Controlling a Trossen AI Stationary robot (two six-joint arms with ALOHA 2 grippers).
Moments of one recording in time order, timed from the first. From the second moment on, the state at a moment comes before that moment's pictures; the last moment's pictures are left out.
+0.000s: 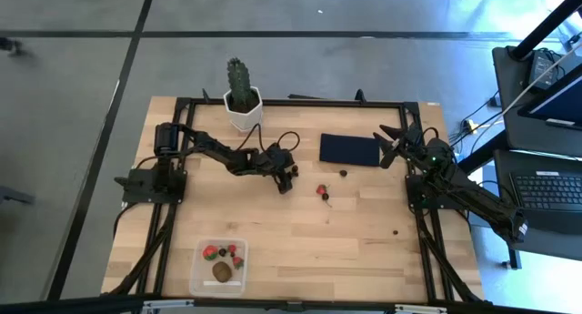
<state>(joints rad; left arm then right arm) 0.14 1.96 0.82 0.43 -0.13 -0.15 -0.64 0.03 0.01 0.03 0.05 0.13</state>
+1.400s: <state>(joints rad) 0.10 1.57 0.82 0.18 0.01 -0.07 -0.64 0.03 0.01 0.03 0.05 0.13</state>
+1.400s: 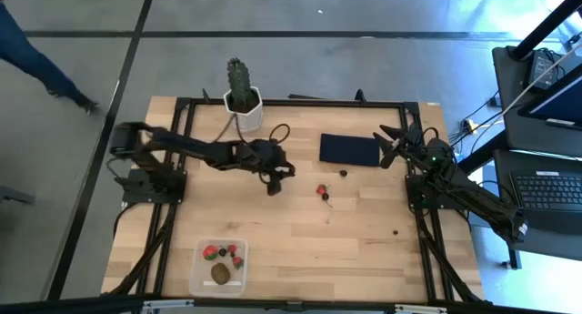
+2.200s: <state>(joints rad) -0.69 1.20 0.82 -0.40 -0.06 -0.75 -0.64 0.03 0.01 0.03 0.05 0.26</state>
